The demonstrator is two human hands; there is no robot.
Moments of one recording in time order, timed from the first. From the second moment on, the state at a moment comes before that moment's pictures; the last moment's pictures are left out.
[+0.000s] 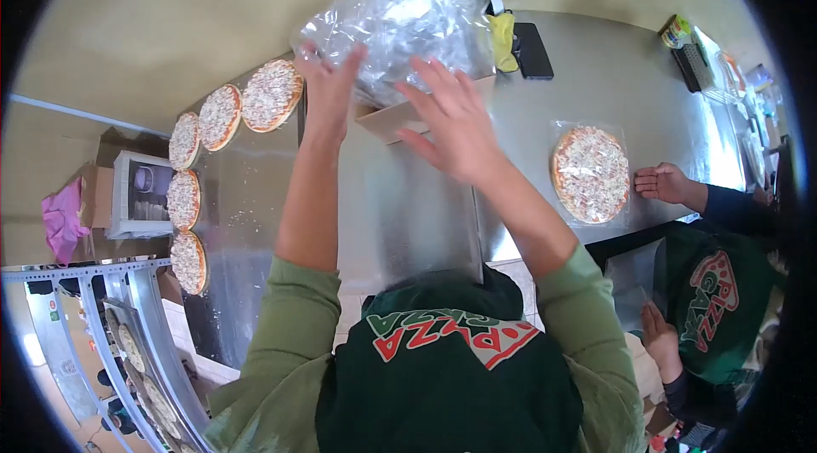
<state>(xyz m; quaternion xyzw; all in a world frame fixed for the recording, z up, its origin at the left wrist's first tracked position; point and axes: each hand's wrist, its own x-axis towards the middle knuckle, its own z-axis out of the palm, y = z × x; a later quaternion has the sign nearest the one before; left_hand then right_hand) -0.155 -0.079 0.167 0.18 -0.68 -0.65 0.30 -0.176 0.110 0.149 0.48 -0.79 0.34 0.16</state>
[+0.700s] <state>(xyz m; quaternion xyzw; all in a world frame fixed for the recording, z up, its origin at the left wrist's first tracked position) 0.064 -0.183 0.231 0.32 -0.42 -0.79 0.32 -0.250 0.028 0.099 0.28 -0.95 0.15 -0.03</state>
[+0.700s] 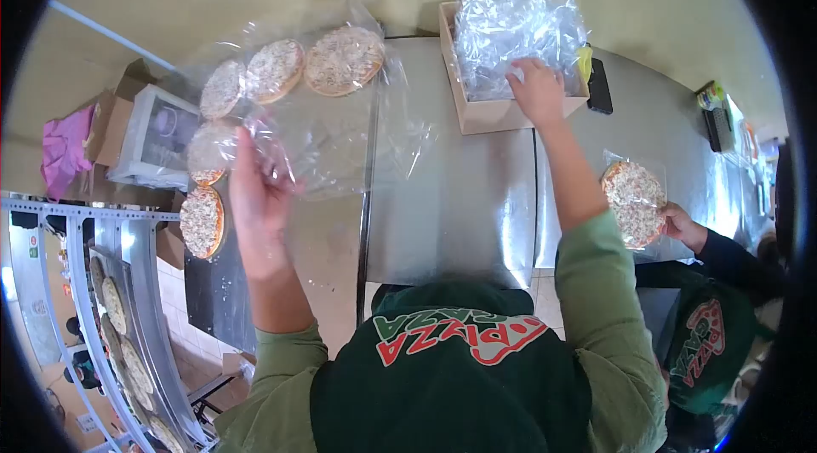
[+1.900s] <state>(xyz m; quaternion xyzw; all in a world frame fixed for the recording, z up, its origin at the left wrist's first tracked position) 0.060 -0.088 0.100 0.21 -0.36 -0.91 0.07 -0.086 0.115 0.078 -0.04 -0.50 0.78 -0.37</state>
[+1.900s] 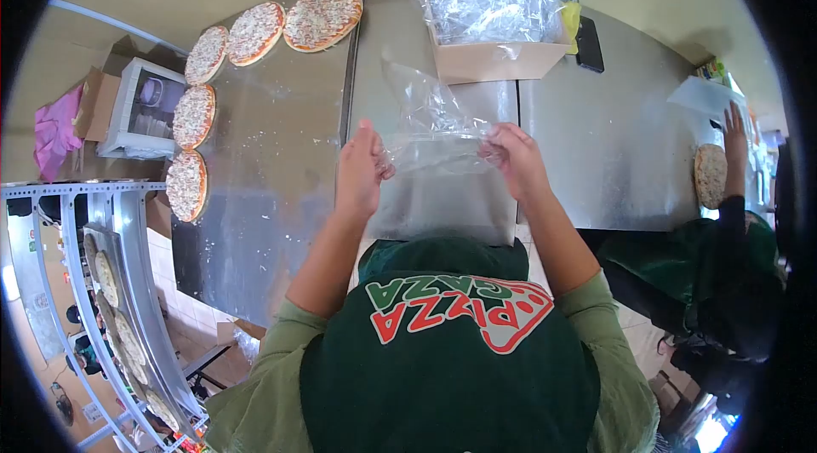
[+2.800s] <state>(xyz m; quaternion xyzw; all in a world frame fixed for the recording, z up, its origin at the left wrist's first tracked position) 0.054 -0.122 -0.046 0.51 -0.70 -0.49 0.10 -0.153 0.275 -0.033 0.01 -0.95 0.32 0.00</state>
